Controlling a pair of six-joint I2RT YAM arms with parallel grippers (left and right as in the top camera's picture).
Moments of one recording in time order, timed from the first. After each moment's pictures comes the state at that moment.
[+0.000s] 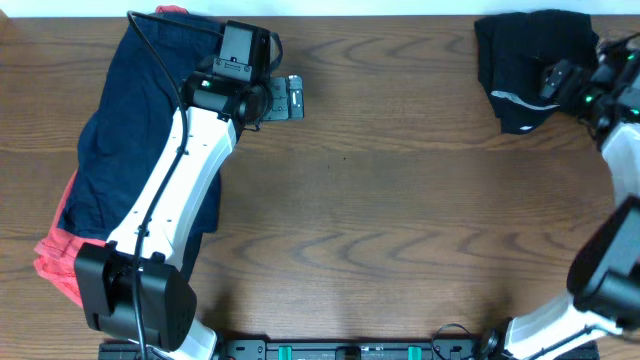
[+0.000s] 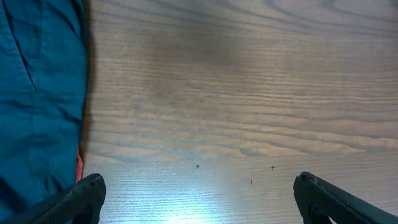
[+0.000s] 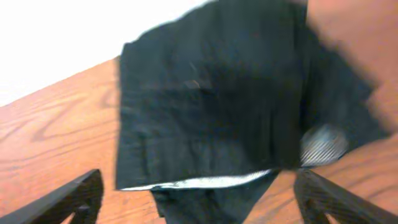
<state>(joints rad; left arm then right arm) -0.28 1.73 1.56 -0.83 0.02 -0.30 -0.41 1.84 1.35 -0.20 -0.31 0.12</state>
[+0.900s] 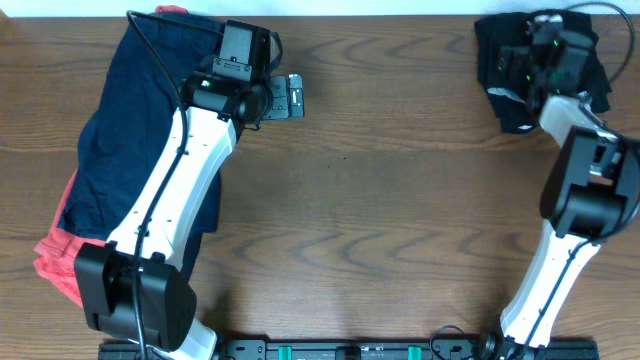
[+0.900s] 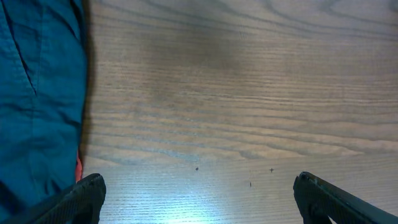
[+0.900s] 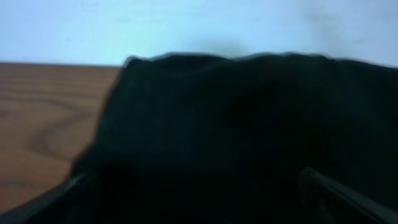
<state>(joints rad) -0.28 1.73 1.56 -0.82 0.02 -0.30 -0.24 2.35 1.64 0.20 -0.19 -0.13</state>
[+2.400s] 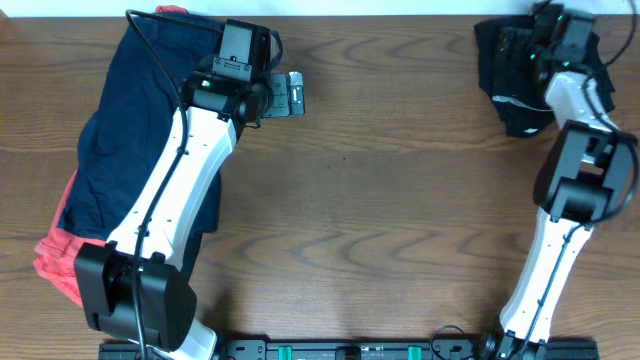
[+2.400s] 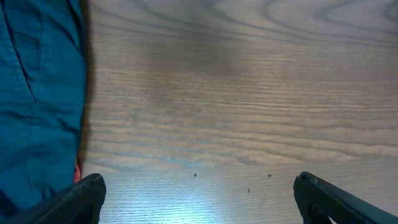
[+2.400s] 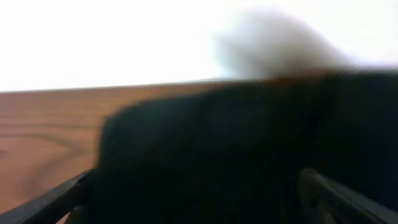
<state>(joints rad) -0.28 1.73 1.56 -0.79 0.02 -0.30 -0.26 2.50 2.01 -0.10 -0.27 -0.05</state>
